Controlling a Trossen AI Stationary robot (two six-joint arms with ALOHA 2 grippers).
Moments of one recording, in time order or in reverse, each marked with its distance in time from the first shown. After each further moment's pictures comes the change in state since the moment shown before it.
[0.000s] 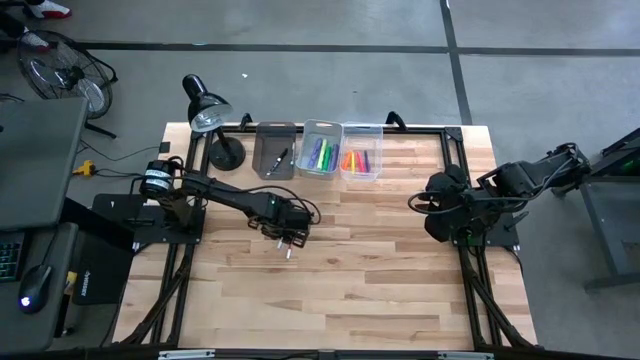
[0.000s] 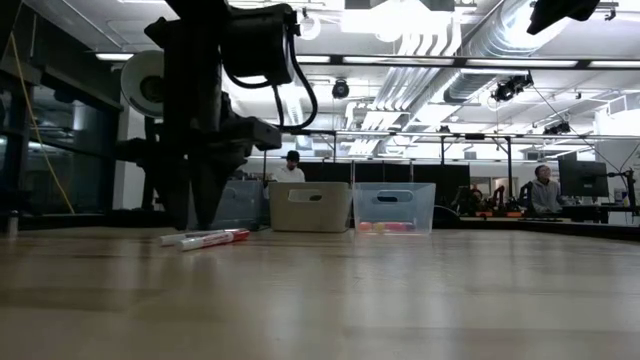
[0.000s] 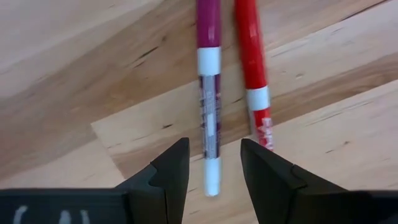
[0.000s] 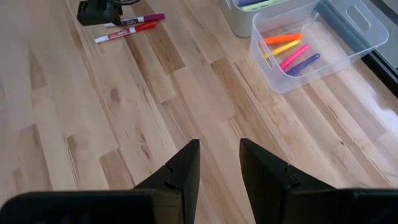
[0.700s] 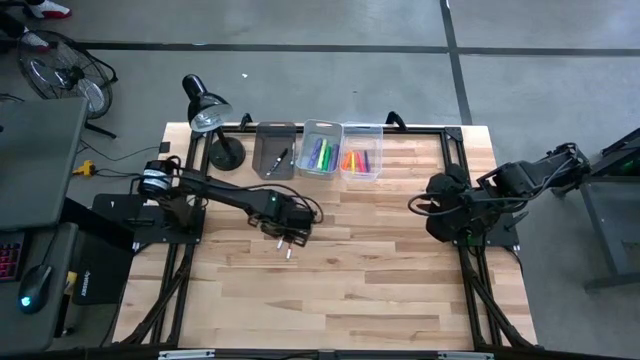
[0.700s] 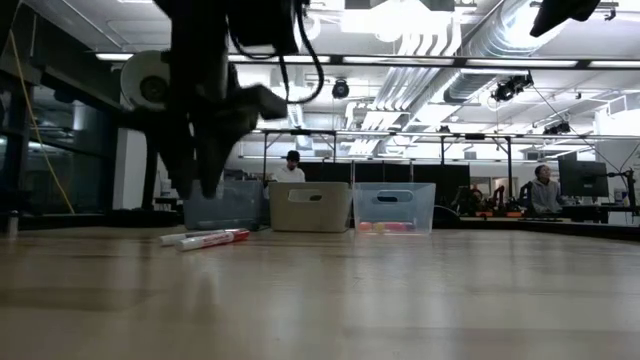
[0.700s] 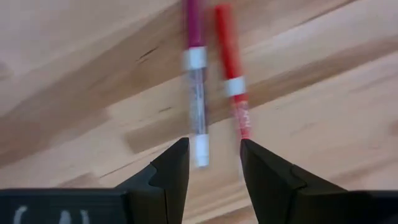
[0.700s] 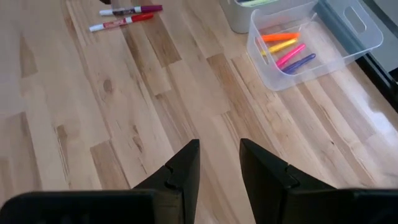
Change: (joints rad) left arm -0.014 -0.005 0.135 -0.148 -0.027 -0.001; right arm 0.000 0.000 0.000 -0.031 -0.002 -0.039
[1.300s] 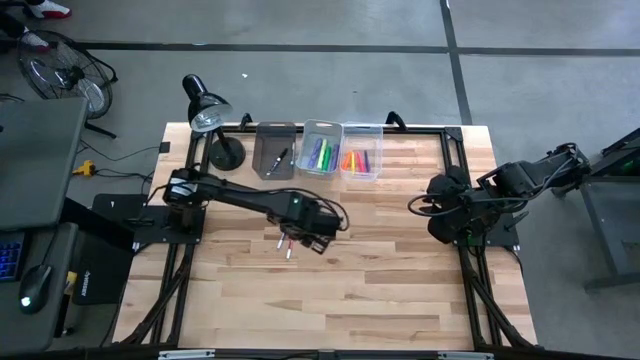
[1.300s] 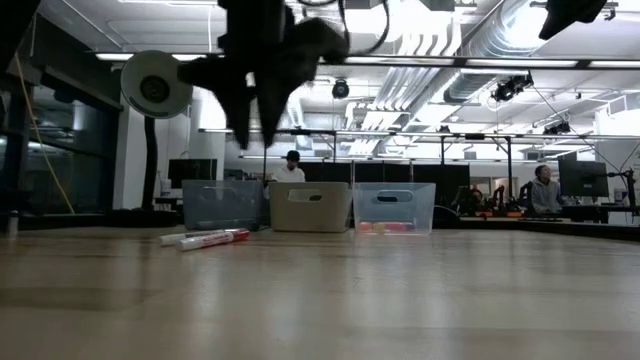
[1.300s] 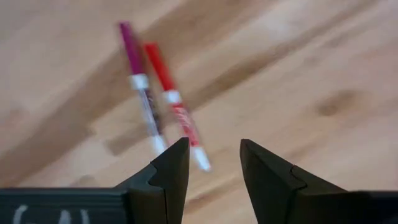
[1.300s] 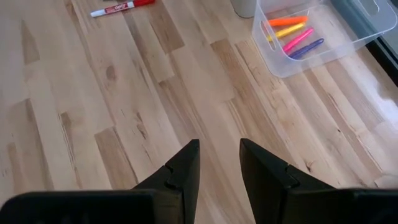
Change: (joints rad) left arm -0.030 0.207 0.466 -0.315 -0.058 0.132; right arm 0.000 -0.001 0.000 -0.025 -0.051 0.019
